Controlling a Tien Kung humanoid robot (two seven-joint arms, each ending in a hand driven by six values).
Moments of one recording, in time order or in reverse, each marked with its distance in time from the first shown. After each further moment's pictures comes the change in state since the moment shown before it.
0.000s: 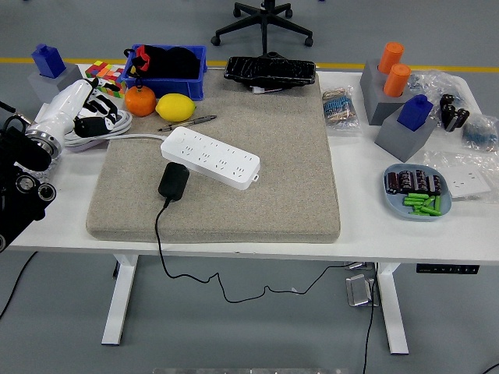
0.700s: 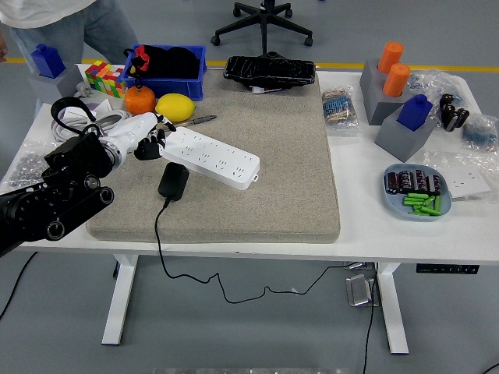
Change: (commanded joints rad) left arm -0.206 -0.147 0.364 0.222 -0.122 -0.068 0.032; right arm -0.002 -0.008 0.002 -0.003 0.004 0.001 0.001
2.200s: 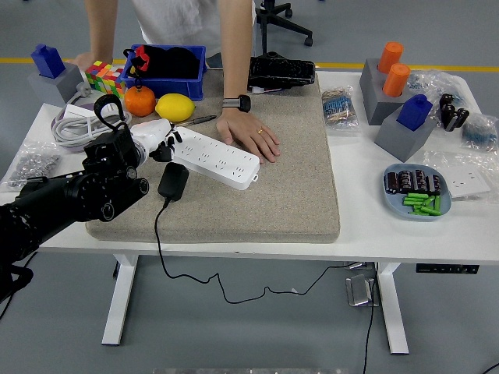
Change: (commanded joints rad) left arm -0.150 -0.236 0.338 0.413 -0.242 0.017 -0.001; right arm 0.020 -0.004 -0.059 0.013 0.029 -0.018 0.028
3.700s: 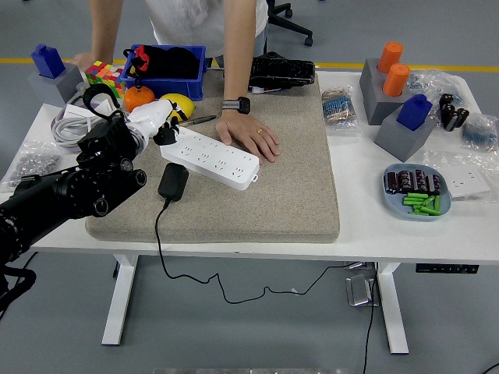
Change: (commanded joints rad) left arm 0.069 0.097 -0.338 -0.202 0.217 0.028 -0.008; right arm -0.015 0.004 0.015 0.018 -0.007 -0.002 0.005
